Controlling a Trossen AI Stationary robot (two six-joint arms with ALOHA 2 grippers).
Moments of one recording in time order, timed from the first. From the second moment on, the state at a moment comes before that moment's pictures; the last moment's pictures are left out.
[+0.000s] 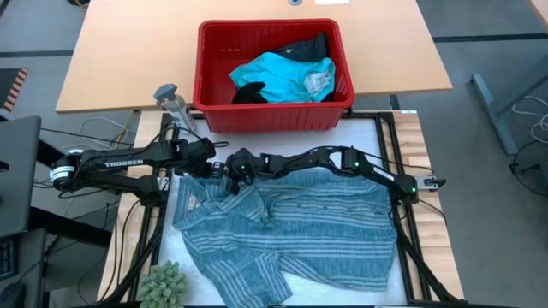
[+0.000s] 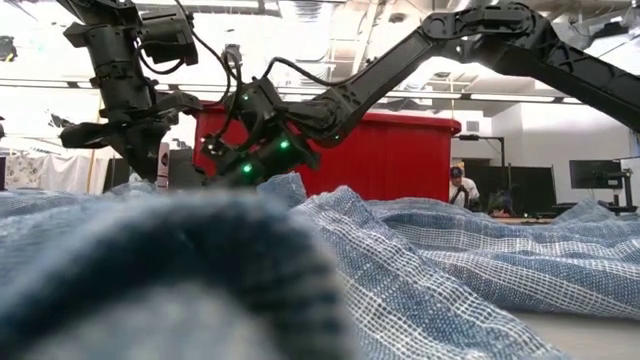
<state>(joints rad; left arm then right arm) 0.35 1.07 0.66 -0.74 -0.03 -1.05 -0.14 2.54 1.91 0.10 0.05 0.15</state>
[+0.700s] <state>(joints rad) 0.27 1.07 0.66 -1.06 -0.24 -1.07 -0.17 2.54 1.91 0.01 0.05 0.15</state>
